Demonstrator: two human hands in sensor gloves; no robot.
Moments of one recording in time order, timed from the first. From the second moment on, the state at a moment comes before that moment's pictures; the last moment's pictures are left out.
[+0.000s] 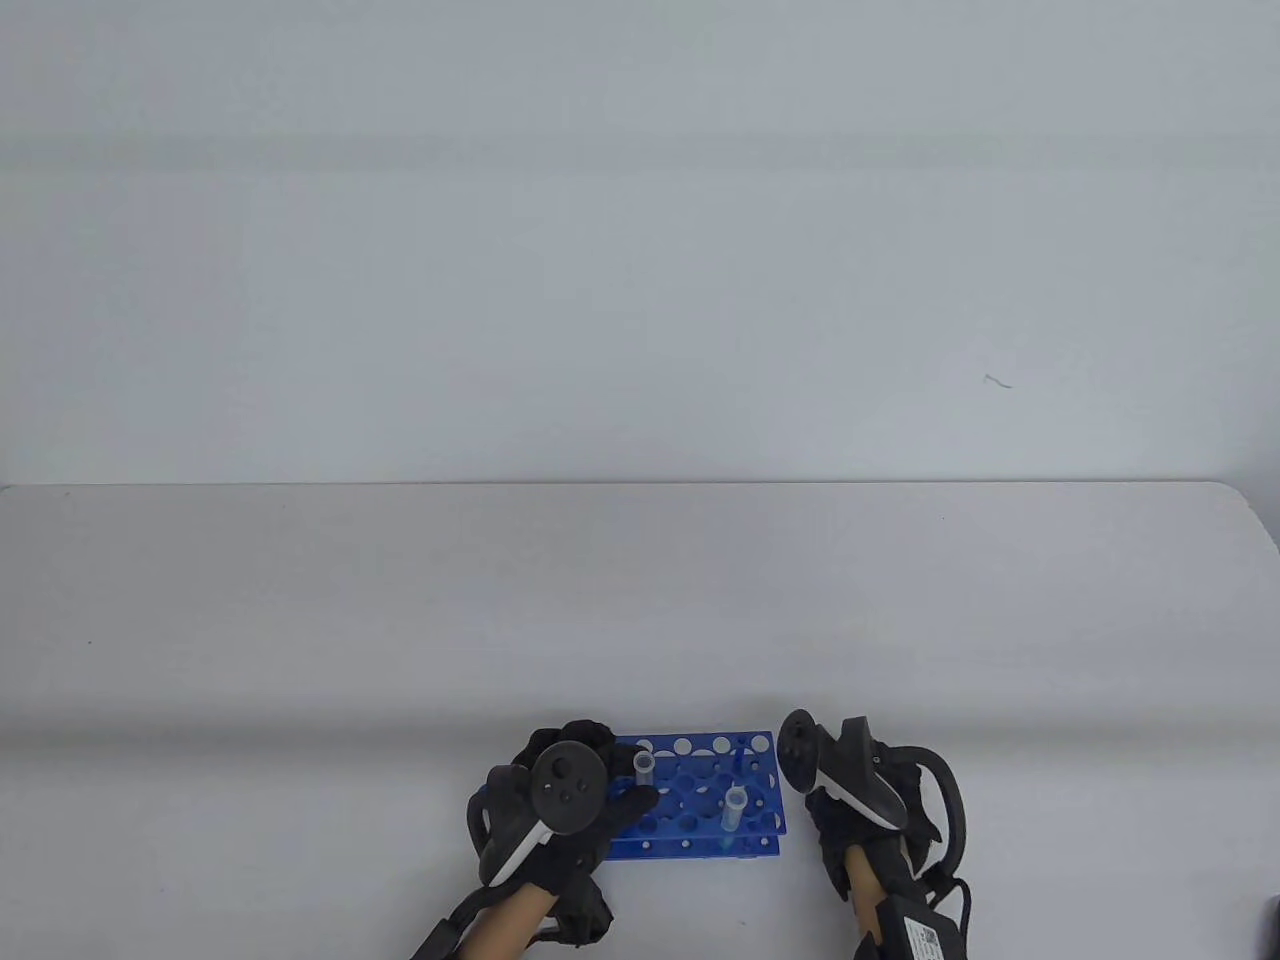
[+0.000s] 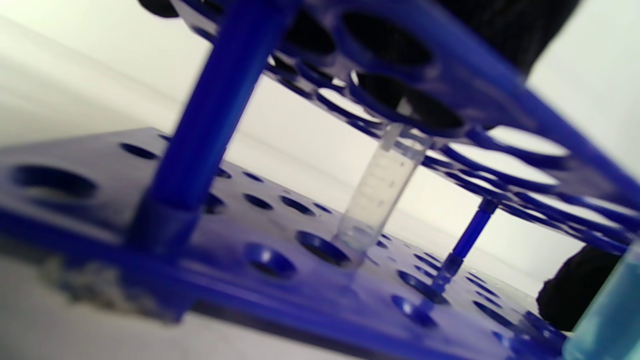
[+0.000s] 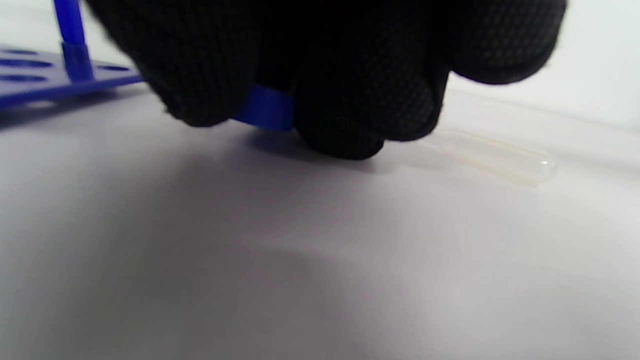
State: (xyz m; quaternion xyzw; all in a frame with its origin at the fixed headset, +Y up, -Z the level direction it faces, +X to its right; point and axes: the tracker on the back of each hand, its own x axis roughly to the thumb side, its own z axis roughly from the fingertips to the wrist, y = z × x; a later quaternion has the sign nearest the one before) left_hand -0.112 -0.756 -0.355 0.01 -0.08 0.22 0.97; right_hand 0.156 -0.761 -0.383 0.02 -0.08 -0.99 0.08
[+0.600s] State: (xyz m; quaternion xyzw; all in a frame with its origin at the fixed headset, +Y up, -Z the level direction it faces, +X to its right) left_hand -0.117 -0.756 -0.354 0.00 -0.10 0.22 0.97; right_hand 0.155 -0.760 -0.382 0.03 -0.11 -0.99 0.10
